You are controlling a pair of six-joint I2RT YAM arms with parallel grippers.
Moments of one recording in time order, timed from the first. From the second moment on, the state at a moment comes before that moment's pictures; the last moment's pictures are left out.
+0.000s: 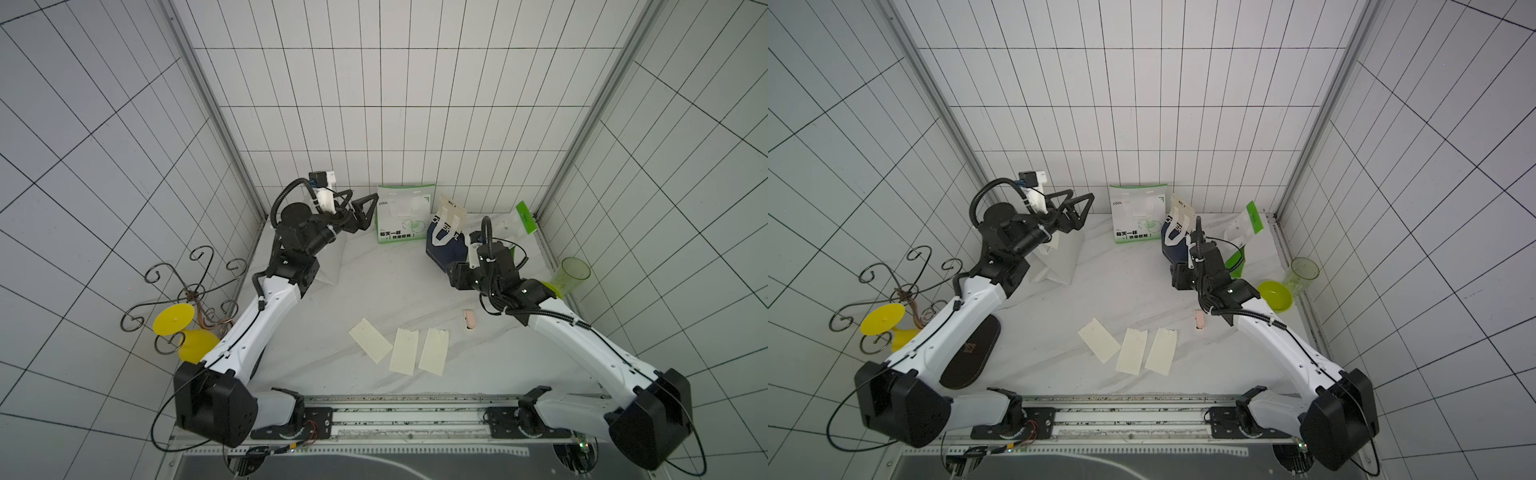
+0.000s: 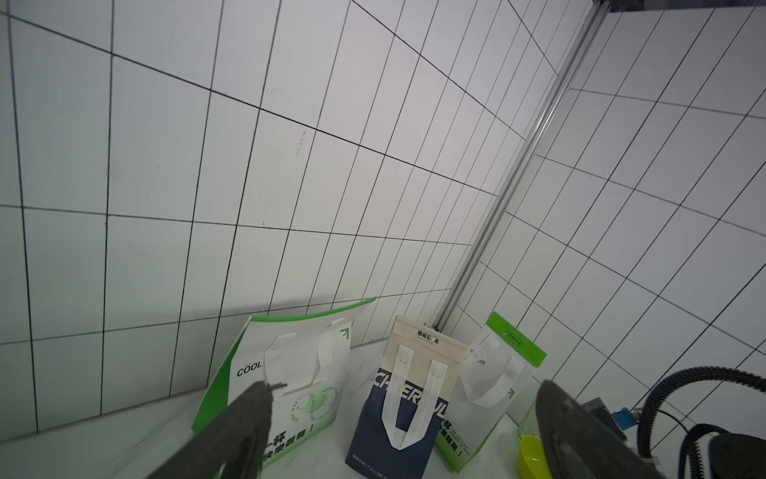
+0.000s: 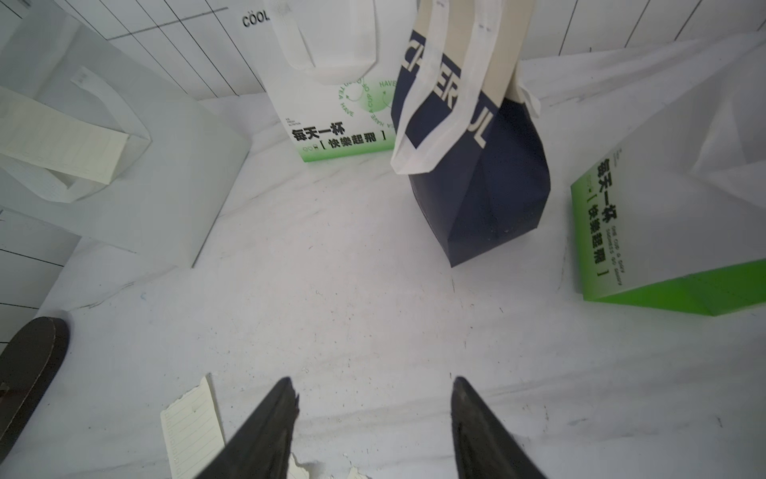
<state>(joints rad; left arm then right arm) -0.29 1.41 1.31 0.21 0.37 -0.35 0.51 1.20 0.98 -0.35 0.08 0.40</state>
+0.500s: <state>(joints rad) -0.31 1.91 1.51 0.26 0.24 0.07 0.53 1.13 0.72 -0.16 -0.05 0.47</state>
